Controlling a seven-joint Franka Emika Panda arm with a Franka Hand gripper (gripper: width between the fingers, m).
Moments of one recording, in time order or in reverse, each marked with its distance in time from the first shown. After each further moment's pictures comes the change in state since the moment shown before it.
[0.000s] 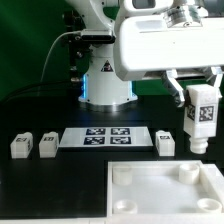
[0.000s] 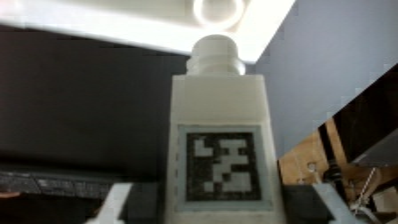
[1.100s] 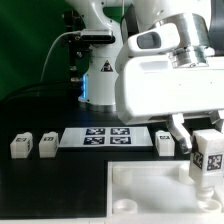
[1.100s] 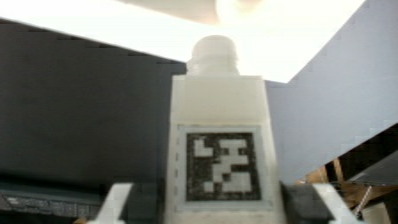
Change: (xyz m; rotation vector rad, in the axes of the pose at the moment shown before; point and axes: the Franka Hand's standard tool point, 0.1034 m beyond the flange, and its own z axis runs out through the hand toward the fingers) arm -0.020 -0.001 0.054 0.020 -0.032 -0.049
